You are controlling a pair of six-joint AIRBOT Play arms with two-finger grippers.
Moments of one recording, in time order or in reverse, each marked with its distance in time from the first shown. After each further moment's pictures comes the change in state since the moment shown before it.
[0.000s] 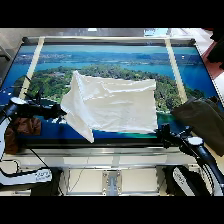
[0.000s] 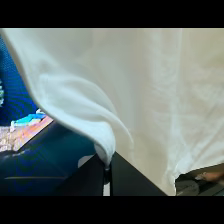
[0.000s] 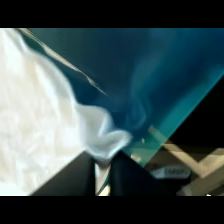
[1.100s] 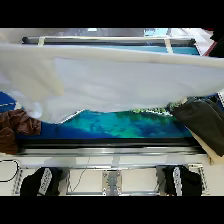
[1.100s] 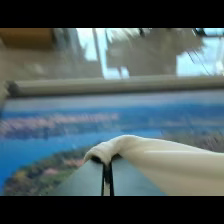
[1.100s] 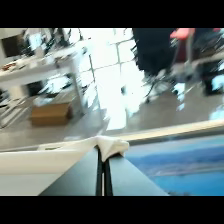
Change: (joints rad) left arm 0.139 0.739 0.747 0.304 0.012 -0.163; right arm -0.075 0.534 1.229 -0.421 0.323 -0.248
